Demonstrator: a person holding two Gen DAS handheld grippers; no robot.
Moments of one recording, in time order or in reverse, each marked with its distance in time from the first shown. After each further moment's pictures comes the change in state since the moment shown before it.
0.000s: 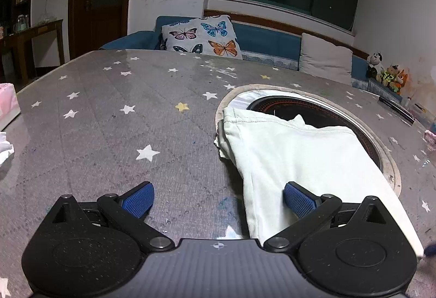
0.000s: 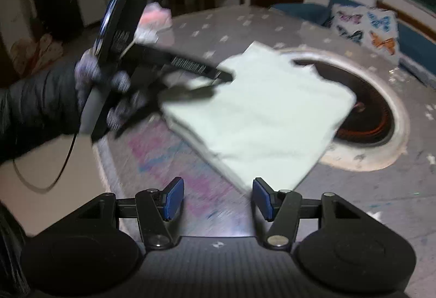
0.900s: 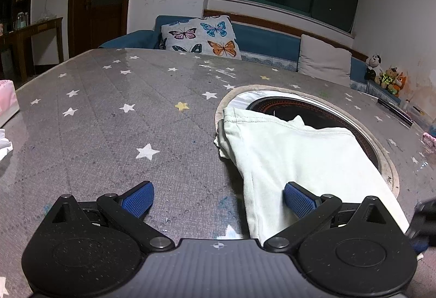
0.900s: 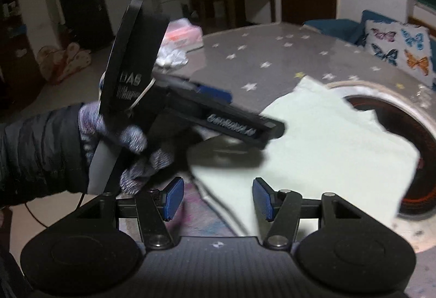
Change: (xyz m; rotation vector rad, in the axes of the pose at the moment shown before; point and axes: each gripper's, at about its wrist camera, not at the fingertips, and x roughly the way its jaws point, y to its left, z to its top) left arm -0.001 0.002 -0.001 -0.012 -0.002 -0.011; right arm 0.060 0.030 0.051 -0.075 -0.028 0.151
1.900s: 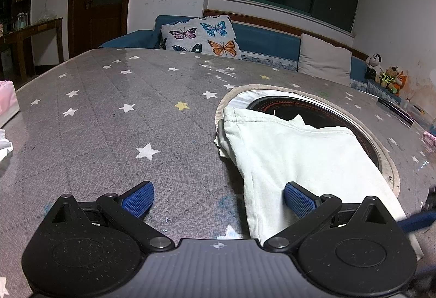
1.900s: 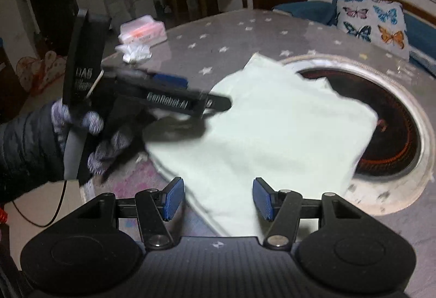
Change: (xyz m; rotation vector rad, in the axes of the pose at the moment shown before) left arm 0.000 0.000 0.000 0.003 0.002 0.004; right arm -0.030 -0.040 -0.016 0.114 0.018 -0.085
